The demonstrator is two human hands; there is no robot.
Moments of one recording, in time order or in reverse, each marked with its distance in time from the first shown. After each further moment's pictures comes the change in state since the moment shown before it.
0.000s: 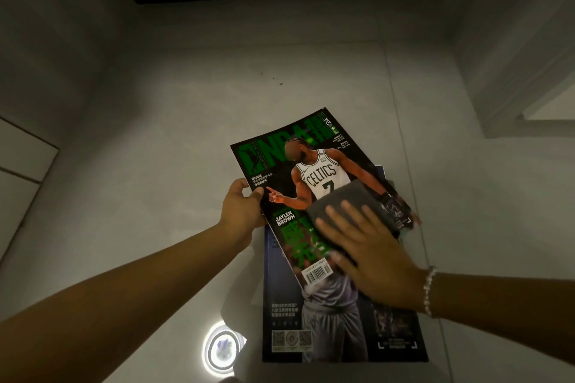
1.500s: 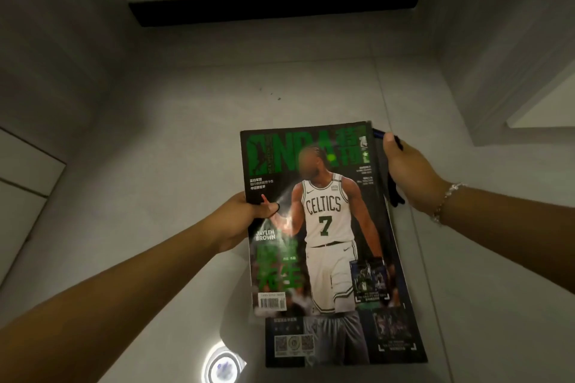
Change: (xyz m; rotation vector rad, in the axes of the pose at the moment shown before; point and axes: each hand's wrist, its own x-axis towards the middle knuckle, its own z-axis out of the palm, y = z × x) left_hand -0.011 0.025 -0.026 0.185 -0.514 0.001; right_hand 0.069 0.053 -0.104 0.985 0.295 0.766
